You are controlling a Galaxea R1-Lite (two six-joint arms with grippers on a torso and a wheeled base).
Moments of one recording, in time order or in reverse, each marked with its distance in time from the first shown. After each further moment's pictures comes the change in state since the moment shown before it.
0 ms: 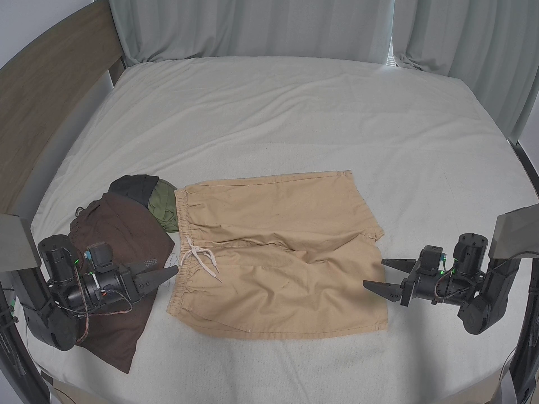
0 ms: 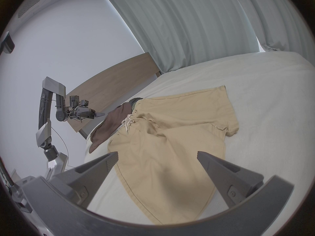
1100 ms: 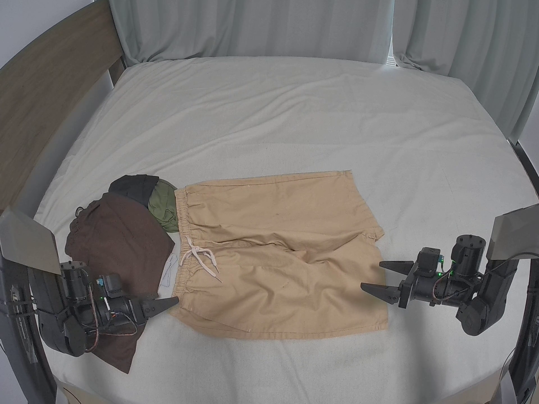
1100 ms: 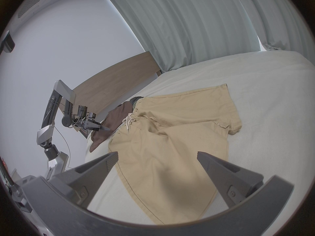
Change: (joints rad) left arm 0.073 0.247 0.018 -0.001 -0.013 0.068; right arm 0.011 0.010 -0.001 -0.001 -0.002 -0.003
